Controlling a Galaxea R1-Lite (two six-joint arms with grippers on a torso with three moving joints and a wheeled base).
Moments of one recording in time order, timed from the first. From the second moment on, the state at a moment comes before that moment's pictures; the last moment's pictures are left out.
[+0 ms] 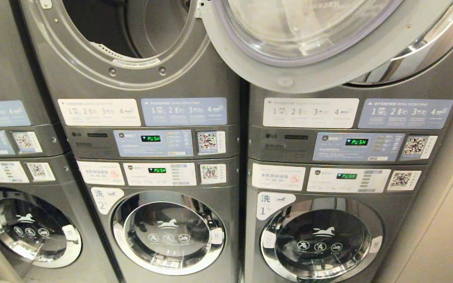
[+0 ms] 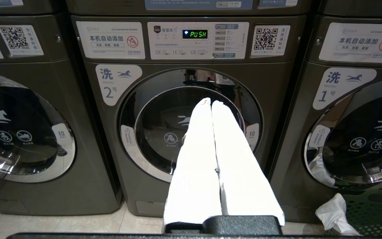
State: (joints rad) left arm 0.00 0.00 0.00 0.01 0.00 0.02; right arm -0.01 0.00 0.00 0.00 0.03 -0.12
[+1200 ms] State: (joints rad) left arm 0.00 0.00 0.00 0.01 0.00 0.02; right arm -0.01 0.00 0.00 0.00 0.03 -0.13
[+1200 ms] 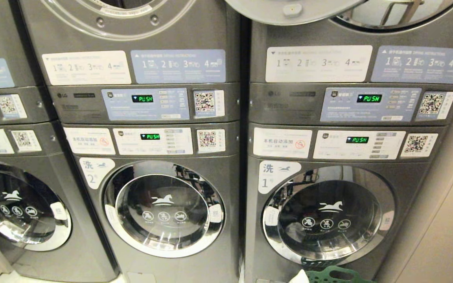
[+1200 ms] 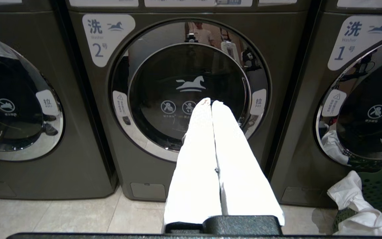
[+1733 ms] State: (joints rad) left arm 0.00 0.00 0.00 0.01 0.00 0.02; right arm -0.01 0.00 0.00 0.00 0.03 -0.12
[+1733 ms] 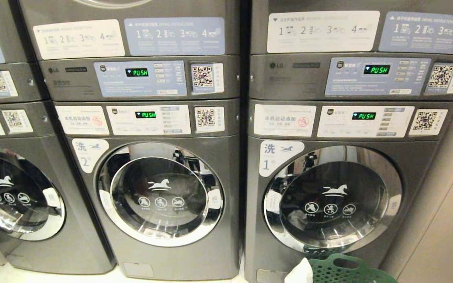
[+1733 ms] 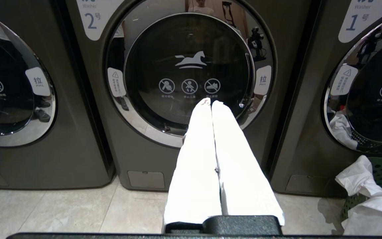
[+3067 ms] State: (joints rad) left arm 0.00 0.00 0.00 0.01 0.00 0.02; right arm -0.01 0.00 0.00 0.00 0.03 -0.12
